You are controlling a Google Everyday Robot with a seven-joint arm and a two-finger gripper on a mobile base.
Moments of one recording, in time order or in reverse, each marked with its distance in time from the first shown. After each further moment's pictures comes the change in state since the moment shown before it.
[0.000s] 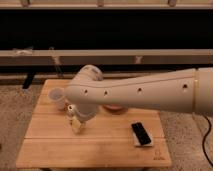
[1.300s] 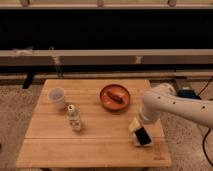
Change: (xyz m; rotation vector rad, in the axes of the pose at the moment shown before) arm 0.188 -0.221 0.090 -0.019 0.072 0.439
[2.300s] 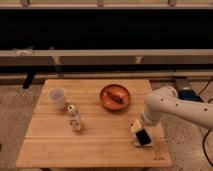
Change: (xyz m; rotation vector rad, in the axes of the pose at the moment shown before) arm 0.012 -0.017 0.022 -0.028 0.001 0.043
